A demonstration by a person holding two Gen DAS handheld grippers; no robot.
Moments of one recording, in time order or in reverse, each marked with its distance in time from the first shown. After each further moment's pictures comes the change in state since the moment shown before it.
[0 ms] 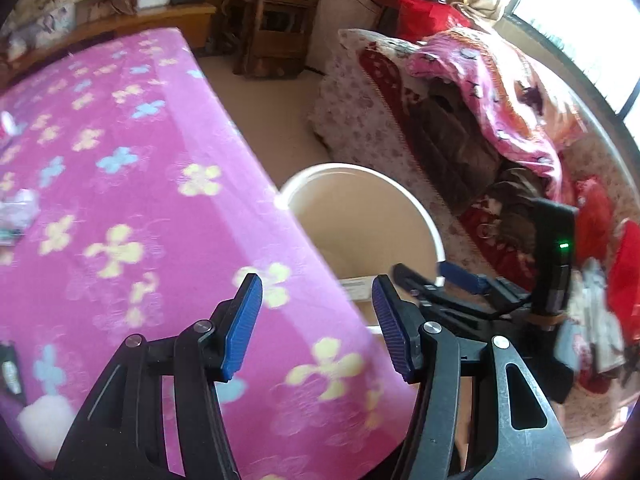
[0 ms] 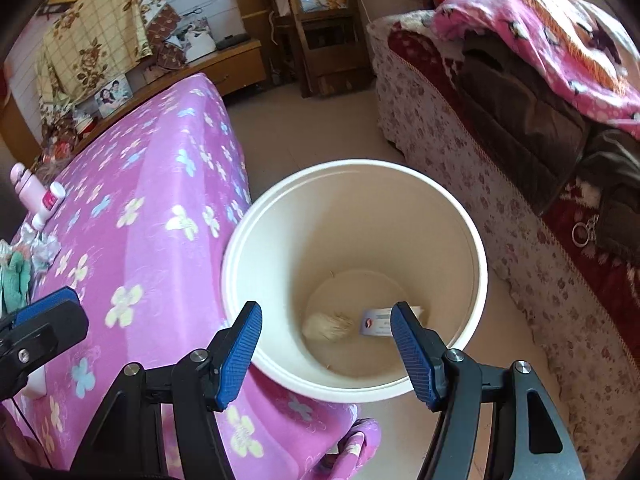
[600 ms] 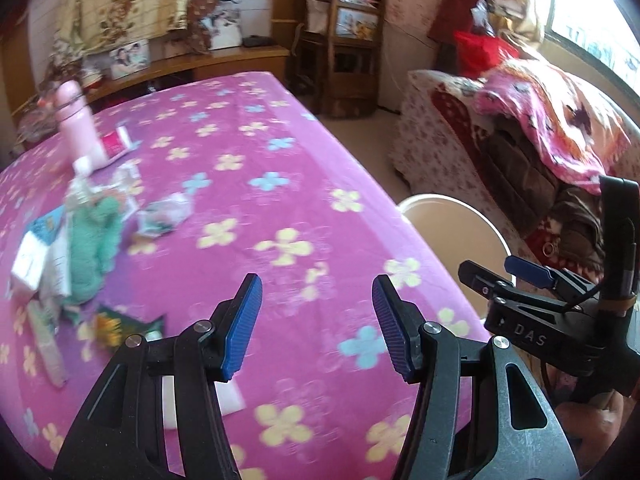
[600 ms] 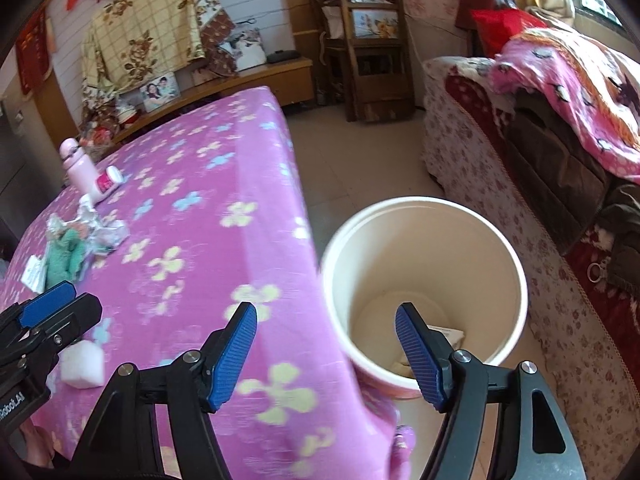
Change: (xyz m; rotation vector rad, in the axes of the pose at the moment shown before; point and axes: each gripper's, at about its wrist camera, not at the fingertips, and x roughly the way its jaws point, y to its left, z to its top) left arm -0.081 0.064 -0.034 -0.030 -0.152 0.259; right arm -0.048 0.089 -0.009 -0.106 -0.076 0.084
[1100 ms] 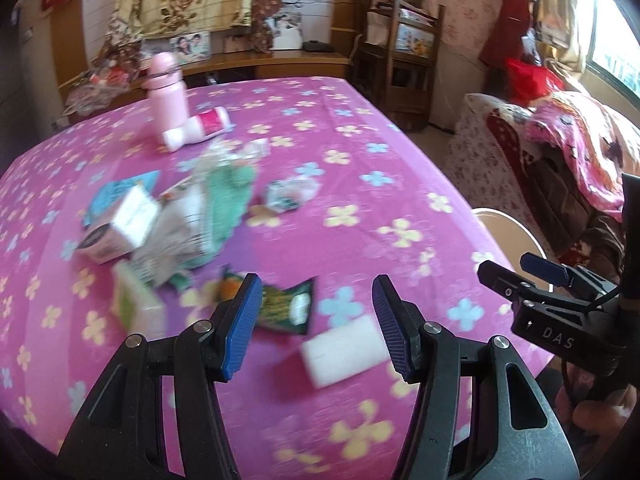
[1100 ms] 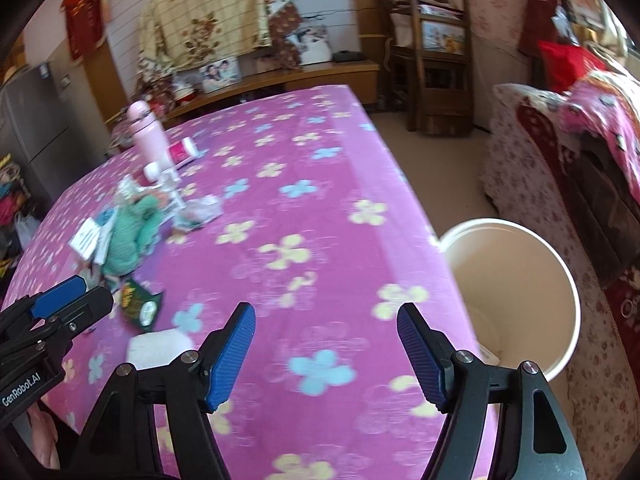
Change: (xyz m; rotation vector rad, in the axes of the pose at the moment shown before) left arm -0.049 0.095 -0.031 -0.104 -0.027 0.125; right arm -0.010 0.101 -0.008 -0.143 0.001 0.127
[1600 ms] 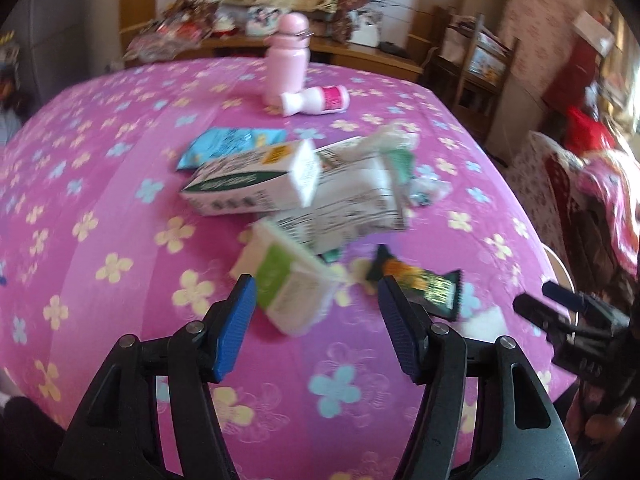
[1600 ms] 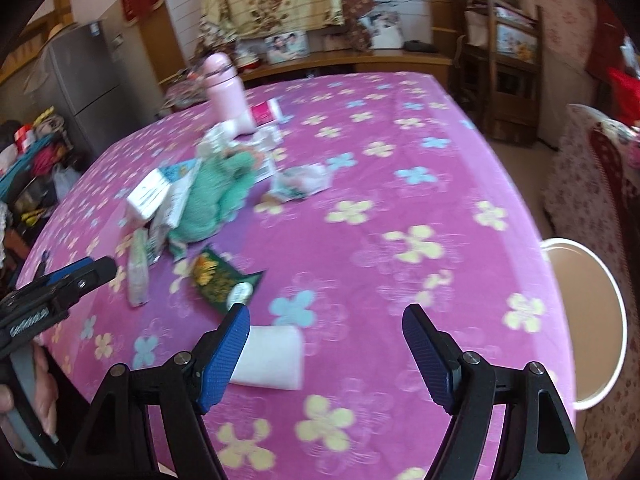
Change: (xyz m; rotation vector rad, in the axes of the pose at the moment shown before) left arm -0.006 0.123 -0.024 -0.233 0.033 0.079; right arm 0.028 0.084 -0.002 -0.145 0.075 0.163
